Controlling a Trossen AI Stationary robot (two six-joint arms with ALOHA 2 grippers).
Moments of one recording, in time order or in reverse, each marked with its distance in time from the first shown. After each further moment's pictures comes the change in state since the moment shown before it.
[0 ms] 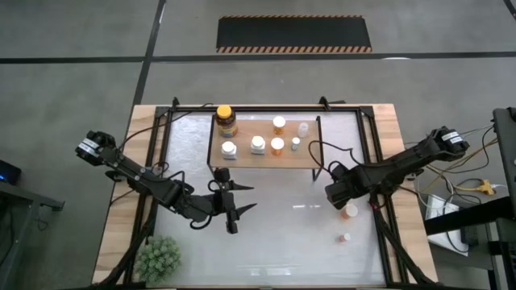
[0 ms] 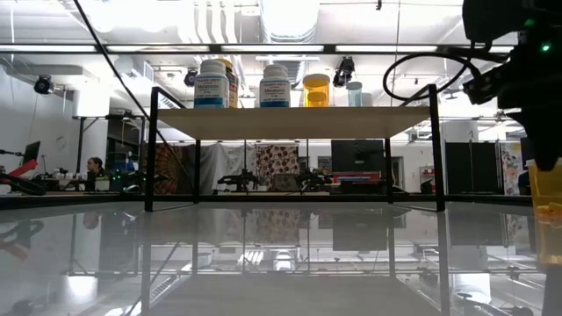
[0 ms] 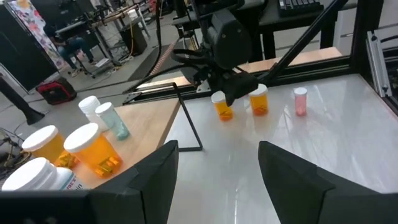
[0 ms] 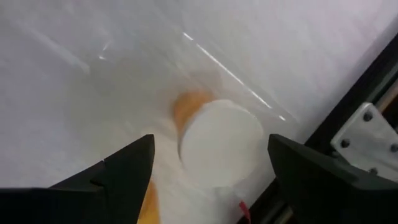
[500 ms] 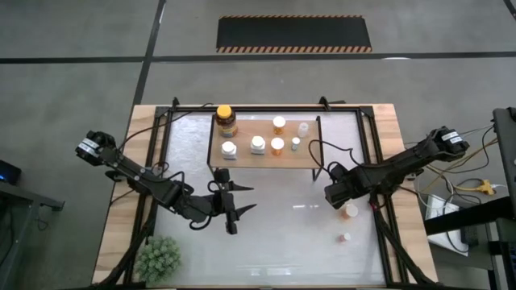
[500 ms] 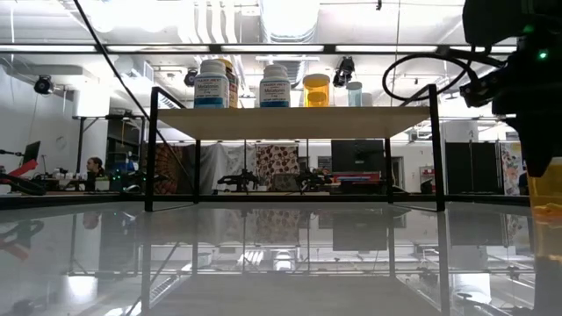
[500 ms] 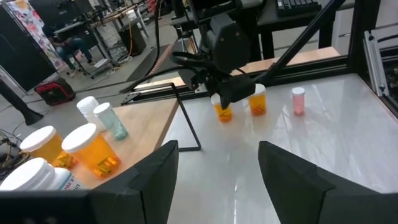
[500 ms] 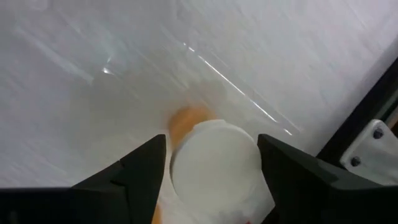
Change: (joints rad) left arm -0.004 0.000 0.000 -0.001 0.000 0.000; right arm 0.000 0.002 -0.030 0.071 0.046 -0.003
